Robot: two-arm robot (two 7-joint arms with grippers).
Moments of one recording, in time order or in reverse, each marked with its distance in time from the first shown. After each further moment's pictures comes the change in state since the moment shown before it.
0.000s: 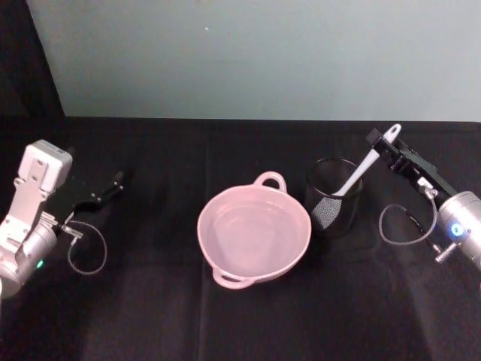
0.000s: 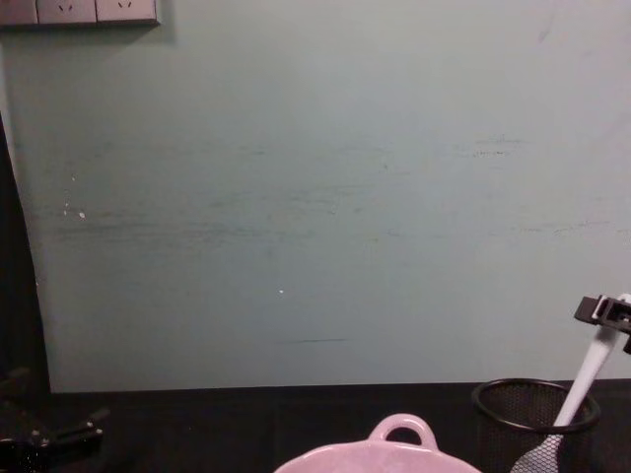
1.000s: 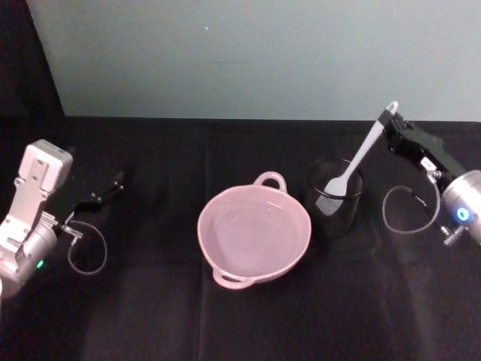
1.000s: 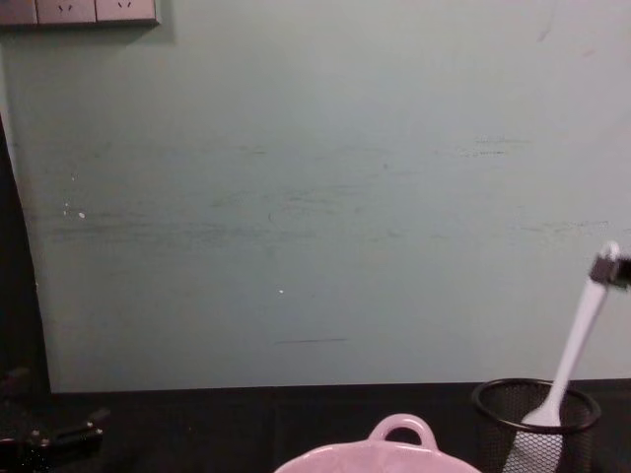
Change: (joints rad) left arm 0.000 0.000 0.000 0.000 0.000 0.000 0.000; right arm 0.006 0.068 -0.044 -0.105 -0.064 -0.042 -0.028
